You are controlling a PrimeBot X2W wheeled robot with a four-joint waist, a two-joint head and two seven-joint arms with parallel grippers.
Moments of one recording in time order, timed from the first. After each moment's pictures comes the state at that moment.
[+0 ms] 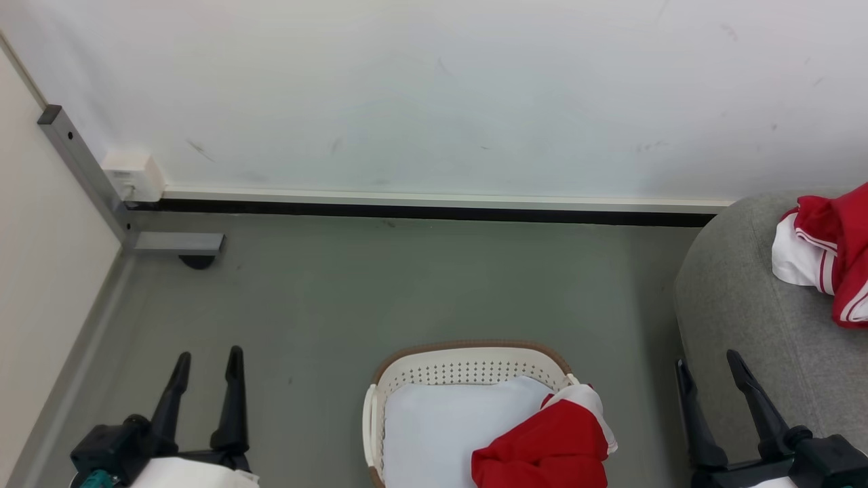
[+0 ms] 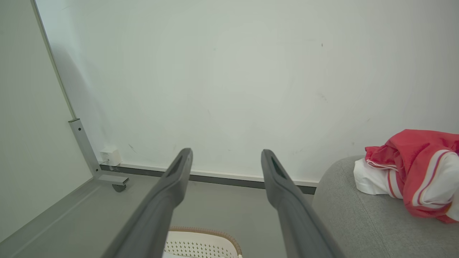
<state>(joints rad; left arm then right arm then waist) -0.07 0.10 0.04 0.19 -0.29 -0.12 -0.26 -0.03 -0.09 0.10 0.13 0.26 0.13 -0.26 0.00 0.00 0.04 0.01</state>
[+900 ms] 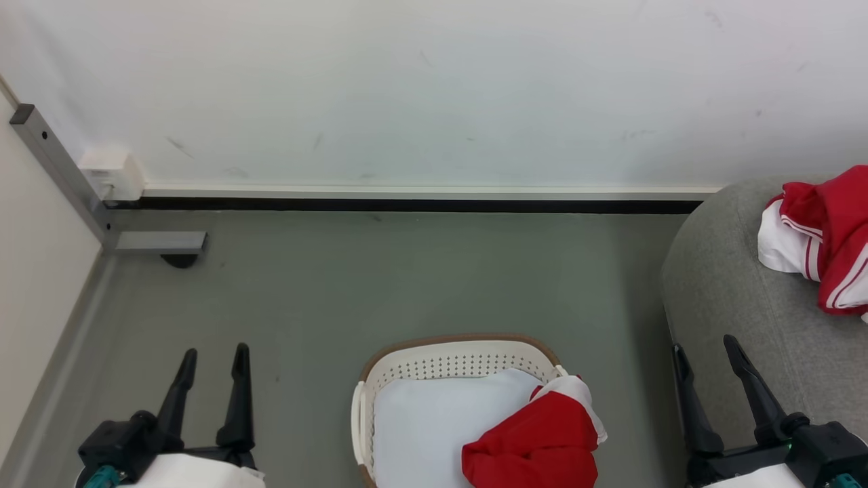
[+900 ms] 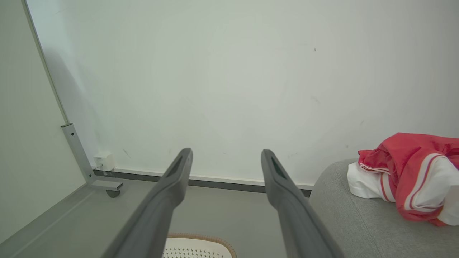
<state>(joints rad) -0.08 0.08 0.05 0.20 -0.26 -0.13 -0.26 -0.06 -0.08 0.10 0.13 0.25 0.13 -0.26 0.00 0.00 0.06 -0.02</state>
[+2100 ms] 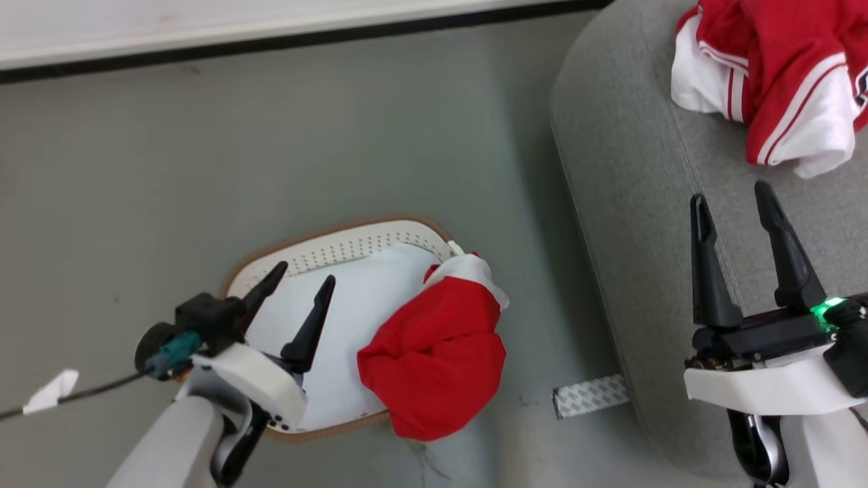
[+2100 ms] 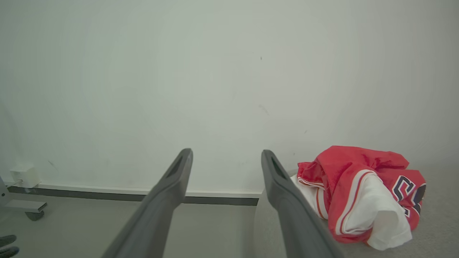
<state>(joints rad) -0.46 0.31 -0.42 0.43 -0.40 -0.13 -0.24 -0.31 -0.05 0.09 0.00 0.24 0.13 -0.26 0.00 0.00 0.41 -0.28</state>
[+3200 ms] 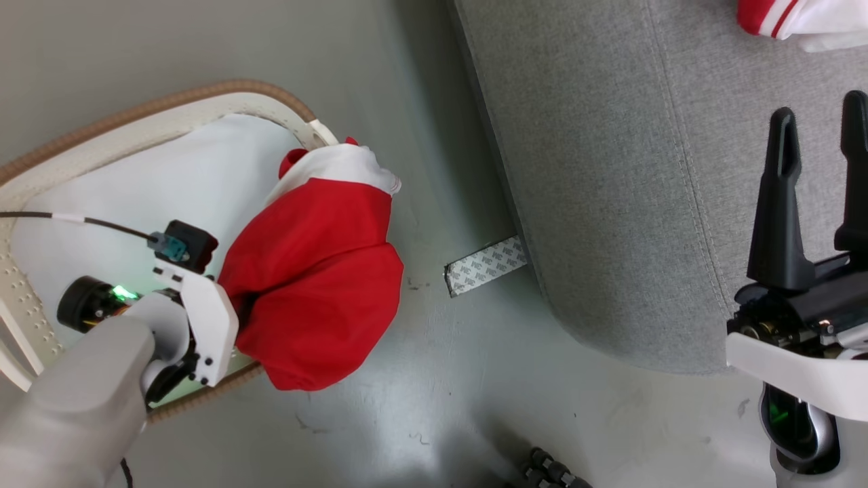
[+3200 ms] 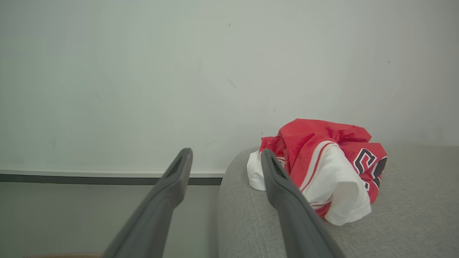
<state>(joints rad) -0.88 0.54 -0.97 0.80 -0.73 -0.13 0.19 -0.38 -0.05 0.10 -0.25 0.37 0.13 -0.26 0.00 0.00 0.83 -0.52</state>
